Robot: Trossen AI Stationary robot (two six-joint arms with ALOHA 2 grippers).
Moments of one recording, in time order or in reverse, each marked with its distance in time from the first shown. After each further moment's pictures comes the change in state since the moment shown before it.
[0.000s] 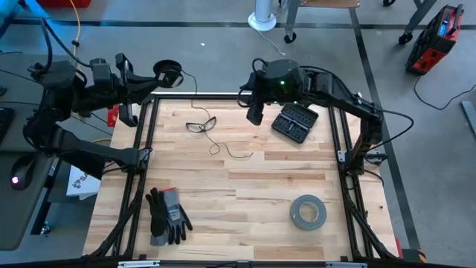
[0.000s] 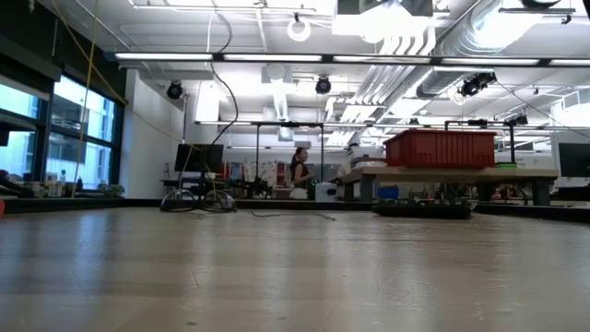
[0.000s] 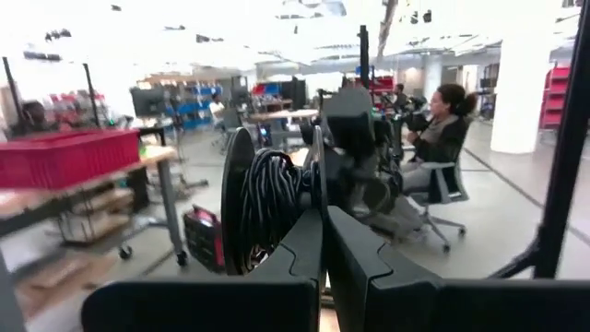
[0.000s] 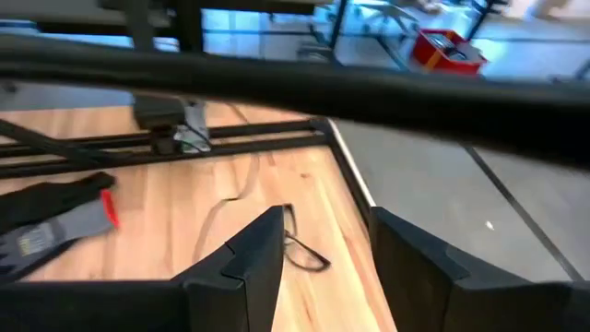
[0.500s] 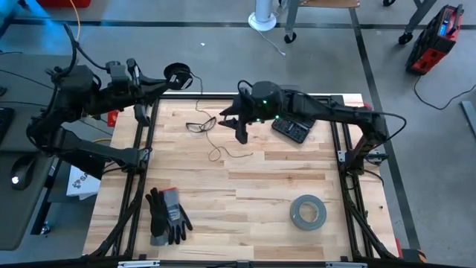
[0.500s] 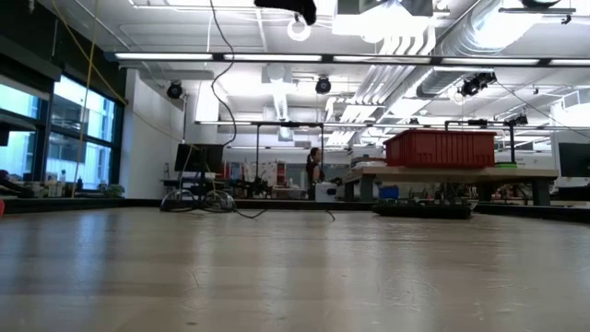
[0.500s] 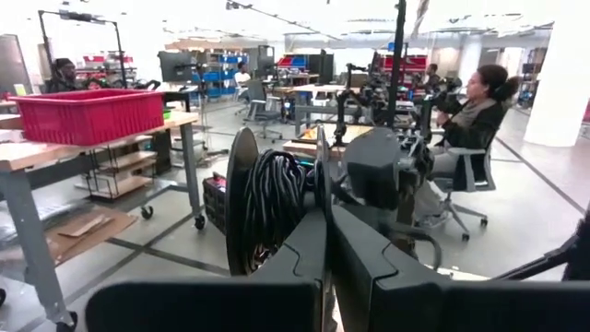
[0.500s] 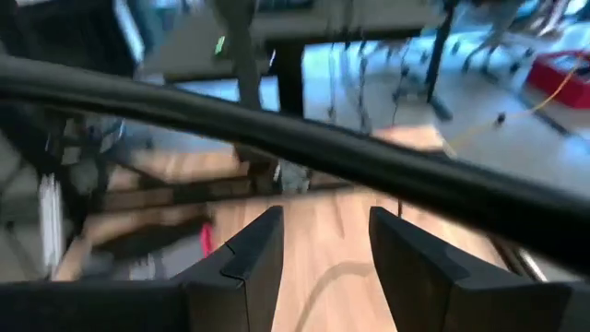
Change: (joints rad) left arm 0.000 0.006 -0.053 -0.001 -0.079 -0.070; right arm -0.006 -0.048 -0.513 0.604 -0.308 0.098
